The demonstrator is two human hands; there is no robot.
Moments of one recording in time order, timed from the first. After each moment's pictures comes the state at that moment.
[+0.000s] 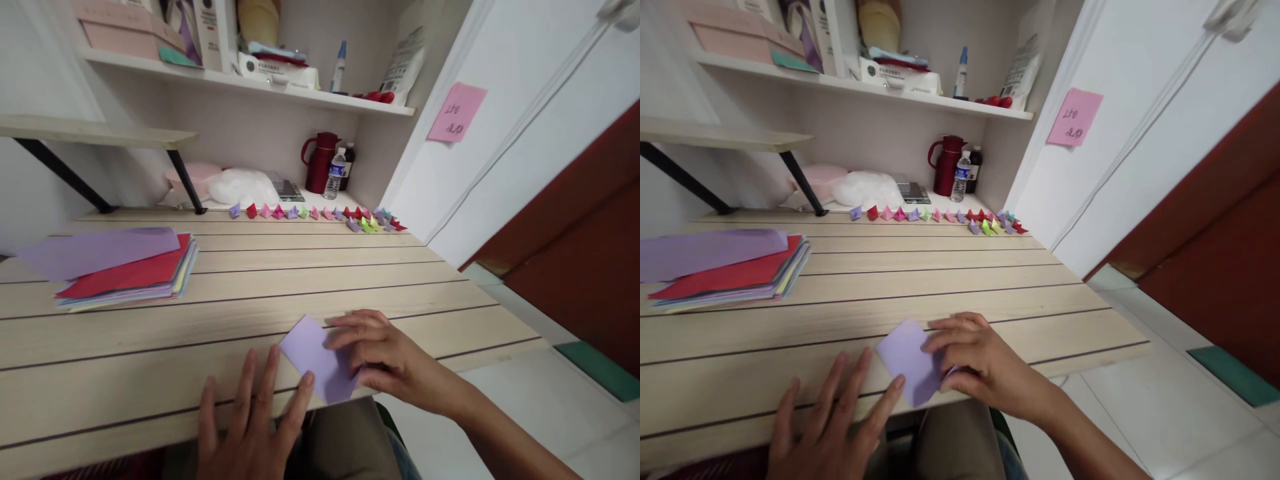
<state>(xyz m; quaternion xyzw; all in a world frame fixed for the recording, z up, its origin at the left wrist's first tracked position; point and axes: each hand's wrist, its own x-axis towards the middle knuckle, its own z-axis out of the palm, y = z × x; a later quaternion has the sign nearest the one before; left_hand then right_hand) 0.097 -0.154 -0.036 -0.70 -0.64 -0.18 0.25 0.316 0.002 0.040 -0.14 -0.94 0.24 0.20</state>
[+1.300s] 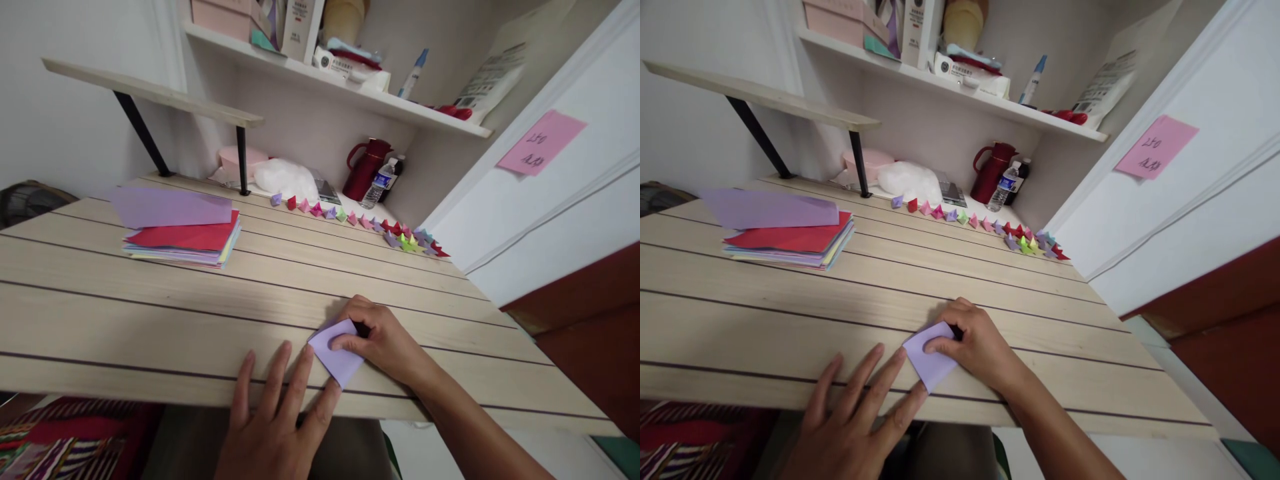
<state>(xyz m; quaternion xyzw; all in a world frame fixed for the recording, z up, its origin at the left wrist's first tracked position) 0.102 -0.154 -0.040 -0.66 -0.67 -0.30 0.17 0.237 0.028 0.031 -0.21 -0.91 0.29 0.22</state>
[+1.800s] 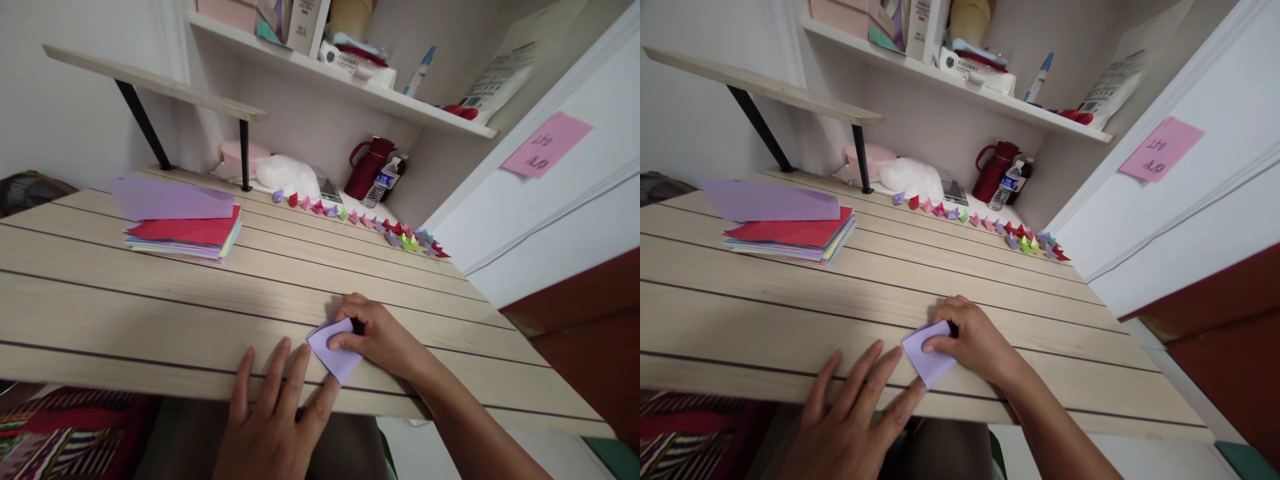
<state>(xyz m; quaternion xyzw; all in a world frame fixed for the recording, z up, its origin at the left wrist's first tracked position) 0.106 -0.156 -0.040 -0.65 -0.67 -0.31 0.16 0.234 0.032 0.034 -0.21 -0.91 0.31 0.15</state>
